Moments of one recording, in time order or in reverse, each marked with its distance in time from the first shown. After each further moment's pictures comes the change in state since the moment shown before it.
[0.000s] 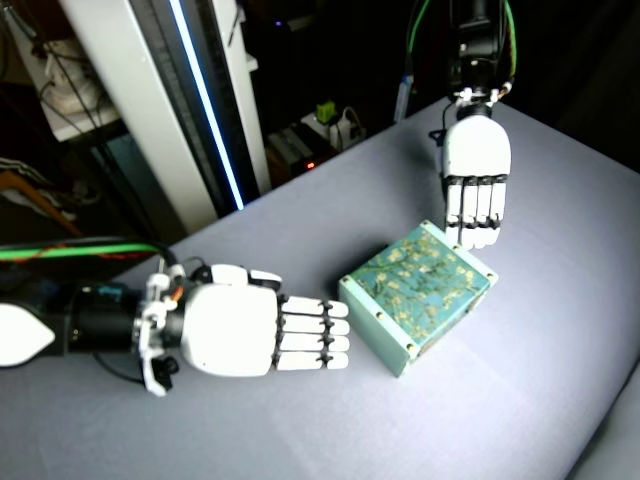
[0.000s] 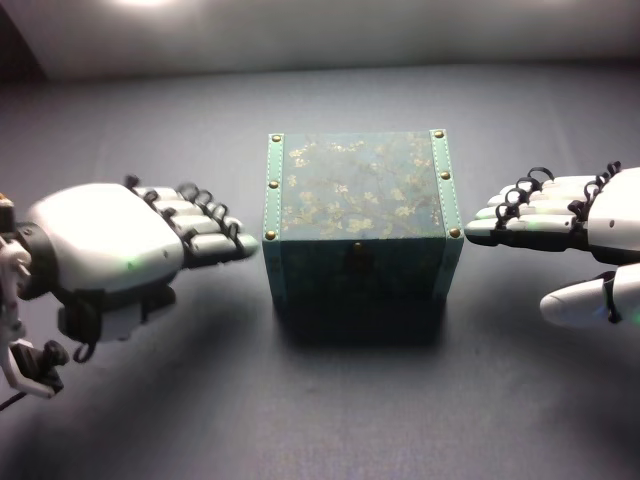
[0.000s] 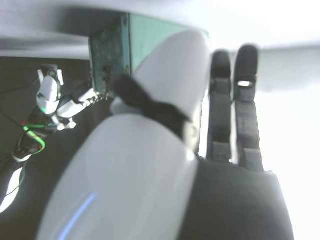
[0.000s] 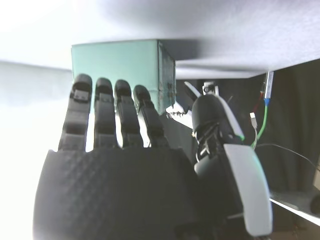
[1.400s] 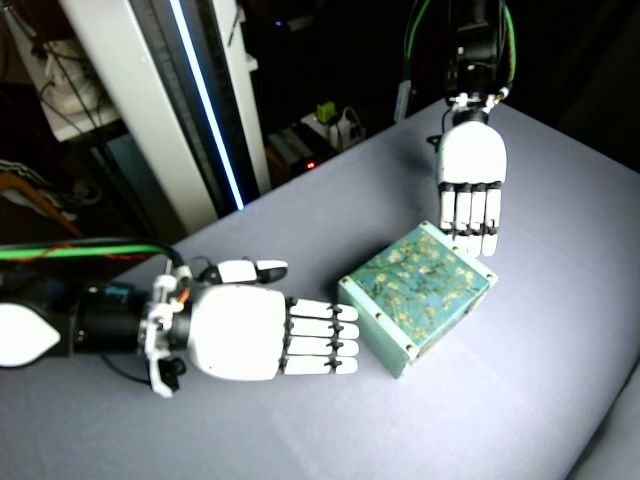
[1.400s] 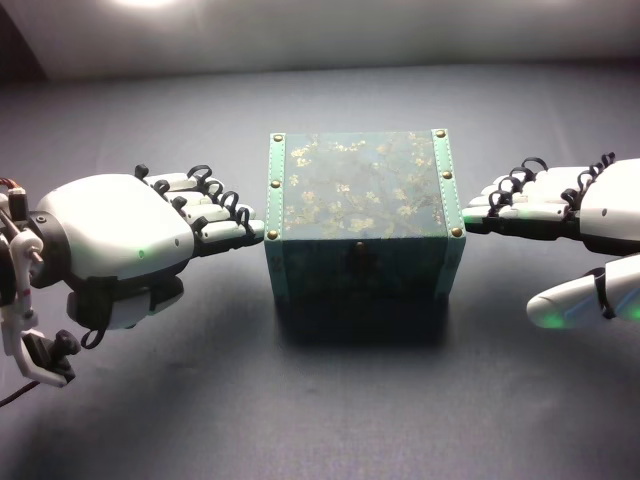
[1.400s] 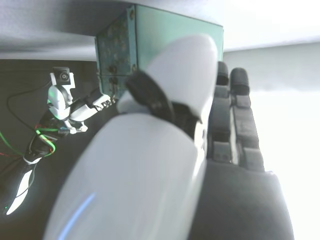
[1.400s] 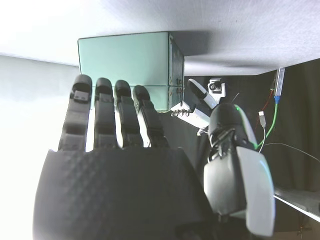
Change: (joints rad) left arm -0.037 -0.010 0.009 0.002 0.014 -0.026; right arm 0.019 -0.007 0.000 0.035 -0.005 0.000
